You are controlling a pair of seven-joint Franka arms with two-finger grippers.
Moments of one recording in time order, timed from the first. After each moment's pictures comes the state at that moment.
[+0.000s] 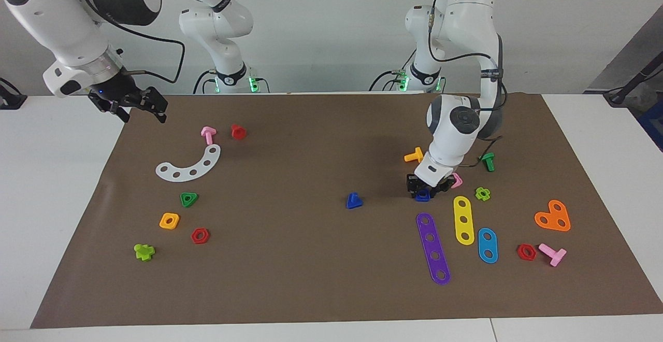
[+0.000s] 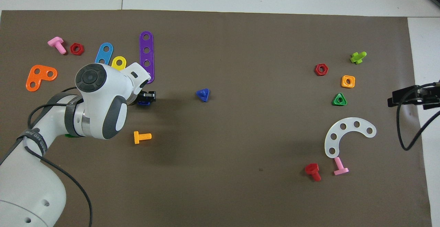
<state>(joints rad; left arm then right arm) -0.33 0.32 0.04 -2.03 -0.08 2.40 -0.15 0.09 -0.02 -0.22 -1.70 0.04 1.61 -0.05</state>
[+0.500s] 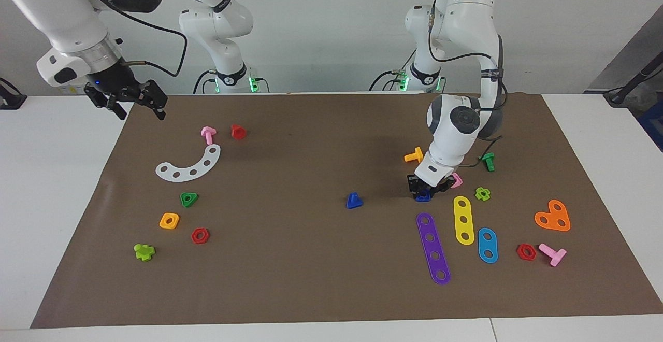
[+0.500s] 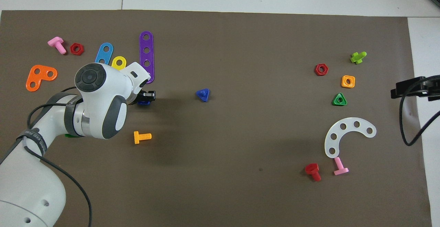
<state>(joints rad) -0.33 0.32 0.04 -2.02 -0.08 2.40 -0.15 0.10 -0.01 -0.21 -1.63 0.04 1.60 -0.04</state>
